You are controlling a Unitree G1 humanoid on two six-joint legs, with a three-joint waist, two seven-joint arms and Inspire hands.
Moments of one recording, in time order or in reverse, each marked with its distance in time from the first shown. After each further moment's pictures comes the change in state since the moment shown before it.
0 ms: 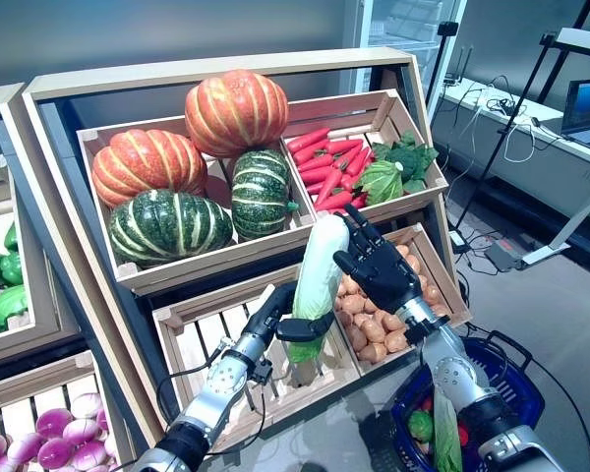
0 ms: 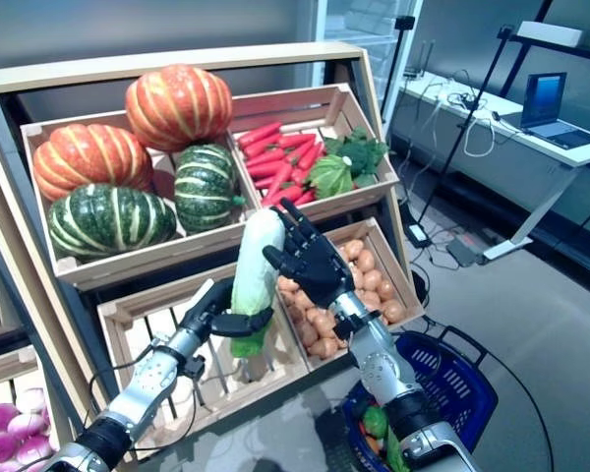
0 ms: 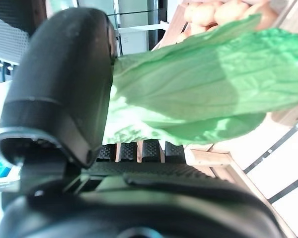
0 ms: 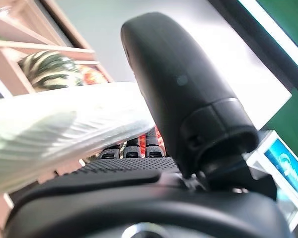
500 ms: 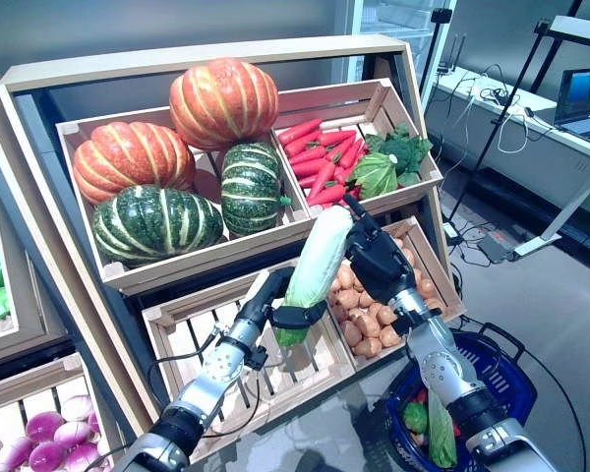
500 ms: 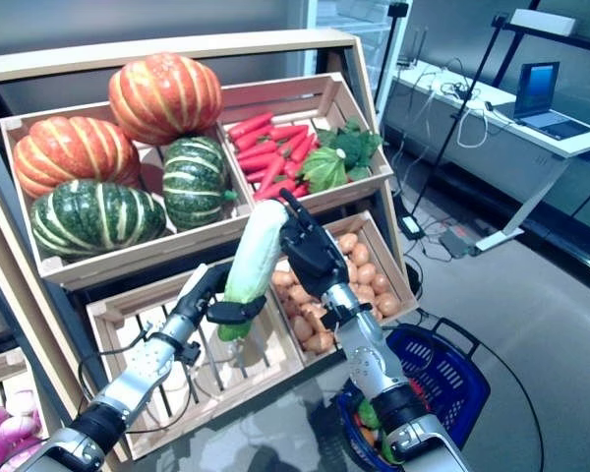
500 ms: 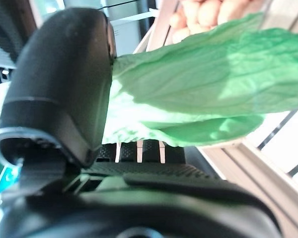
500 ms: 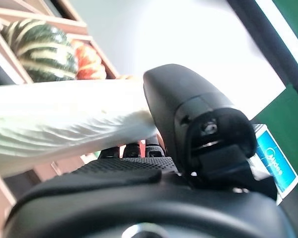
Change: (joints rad) left arm -0.042 0.016 -0.002 -0.003 0.029 0.010 0.063; right arm -0.025 0.092 0.017 0.017 0.044 -0.047 -0.095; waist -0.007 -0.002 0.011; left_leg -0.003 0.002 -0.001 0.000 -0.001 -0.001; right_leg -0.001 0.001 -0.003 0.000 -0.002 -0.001
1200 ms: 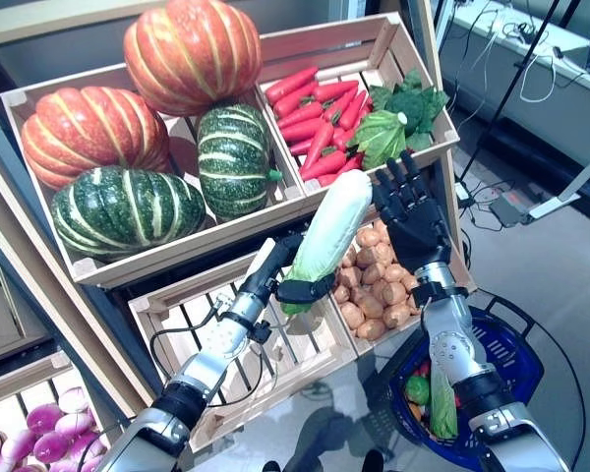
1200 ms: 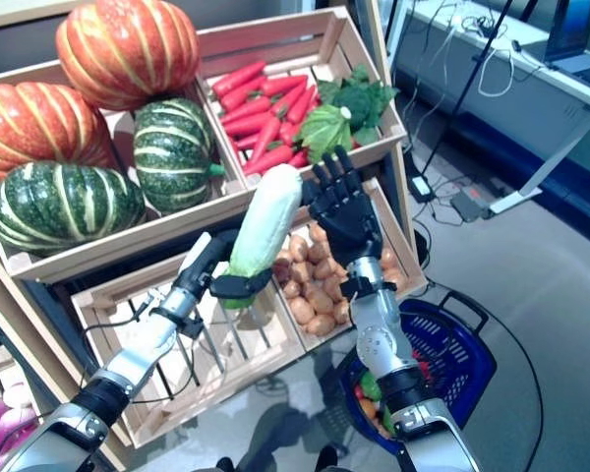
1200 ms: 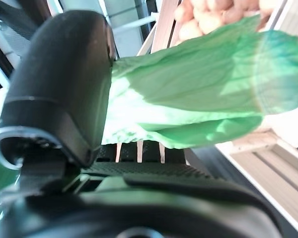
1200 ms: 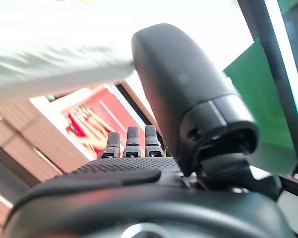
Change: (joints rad) left arm -0.128 0.030 0.007 0.000 0.100 -0.064 0.064; right arm -0.086 -0.008 -0.069 -0.007 -0.043 -0.137 -0.199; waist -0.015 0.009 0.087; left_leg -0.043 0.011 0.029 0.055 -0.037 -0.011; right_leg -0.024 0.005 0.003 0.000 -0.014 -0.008
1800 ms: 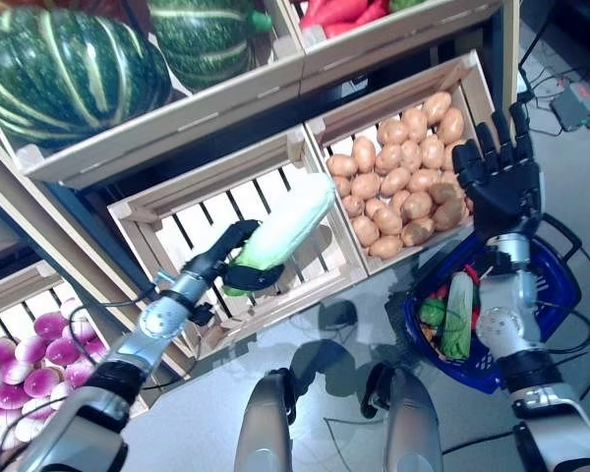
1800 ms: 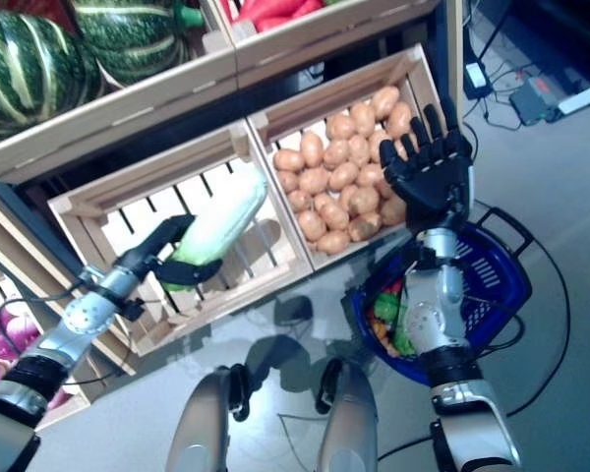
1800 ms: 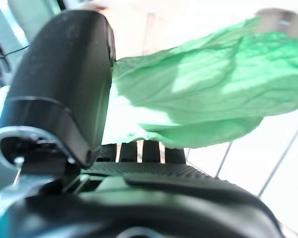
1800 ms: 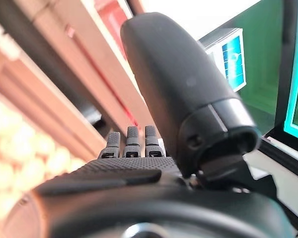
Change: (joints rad) left arm -0.101 0.229 0.006 0.132 0.000 -0.127 -0.090; right arm -0.092 -0.138 -0.148 0.070 0.000 -0.182 -0.063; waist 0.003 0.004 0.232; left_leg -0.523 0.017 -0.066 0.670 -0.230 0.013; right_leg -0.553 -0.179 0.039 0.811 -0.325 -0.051
